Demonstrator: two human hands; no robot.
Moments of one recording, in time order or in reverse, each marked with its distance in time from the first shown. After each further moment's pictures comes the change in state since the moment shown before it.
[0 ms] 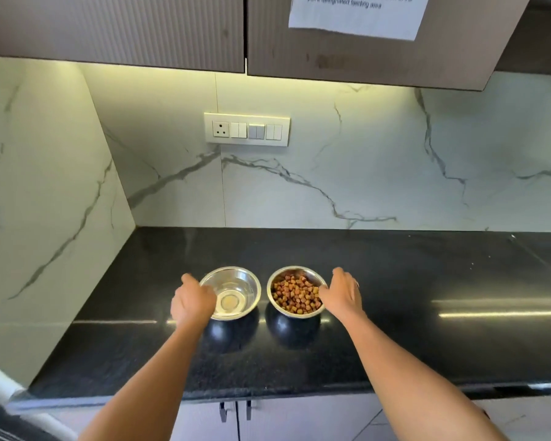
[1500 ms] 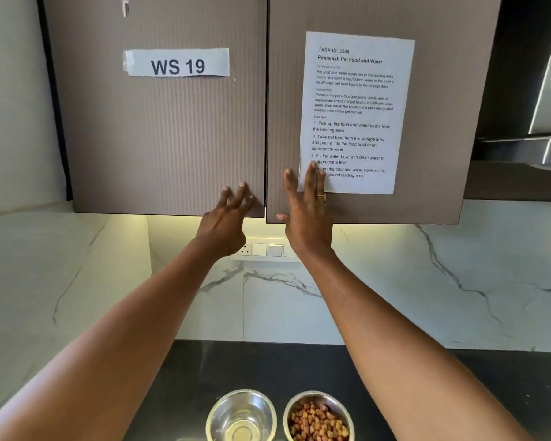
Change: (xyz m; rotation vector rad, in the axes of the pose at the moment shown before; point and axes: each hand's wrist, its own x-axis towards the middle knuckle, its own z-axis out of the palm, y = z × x) left_hand 0.018 0.256 -0.259 0.465 0.438 0.936; right_hand 0.026 -0.283 -0.252 -0.027 0.892 -0.758
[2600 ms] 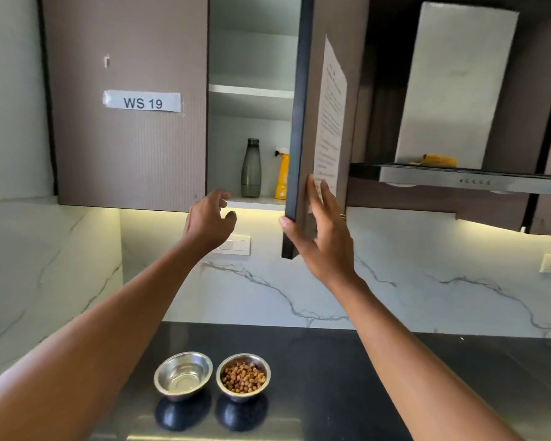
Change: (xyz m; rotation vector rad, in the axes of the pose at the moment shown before) left_hand -0.133 0.209 -0.132 -0.620 0.306 -0.259; right_hand -0.138 0.126 -0.290 0.466 0.092 0.011
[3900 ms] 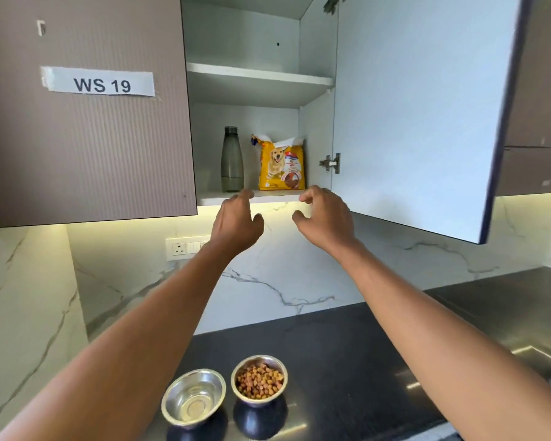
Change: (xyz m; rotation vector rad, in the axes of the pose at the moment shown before) left_hand 0.047 -0.053 0.024 -0.029 -0.218 0.242; right_hand 0.041 -0.029 0.086 -0.415 -0.080 0.297
